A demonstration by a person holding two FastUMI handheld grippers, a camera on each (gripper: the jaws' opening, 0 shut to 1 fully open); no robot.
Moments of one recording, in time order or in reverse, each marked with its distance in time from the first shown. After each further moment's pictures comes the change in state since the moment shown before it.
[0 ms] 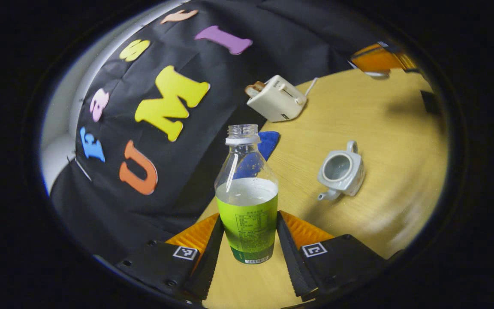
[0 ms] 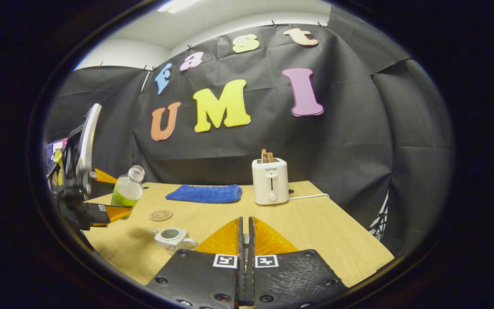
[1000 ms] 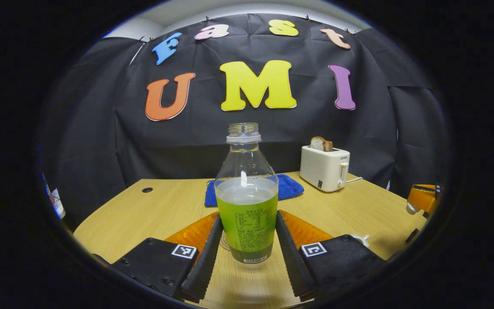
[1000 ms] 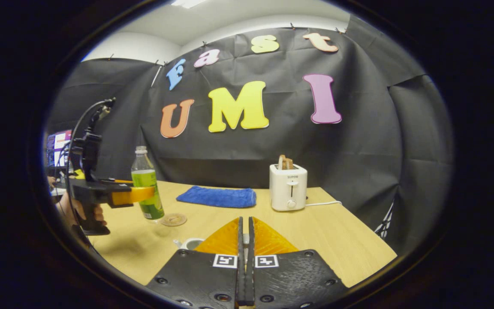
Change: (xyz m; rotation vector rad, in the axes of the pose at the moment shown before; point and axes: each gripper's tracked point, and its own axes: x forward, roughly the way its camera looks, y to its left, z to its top) left arm 0.059 0.044 0.001 -0.781 -0.216 -0.066; right arm 0.013 0.070 0.010 -0.065 0.011 0.020
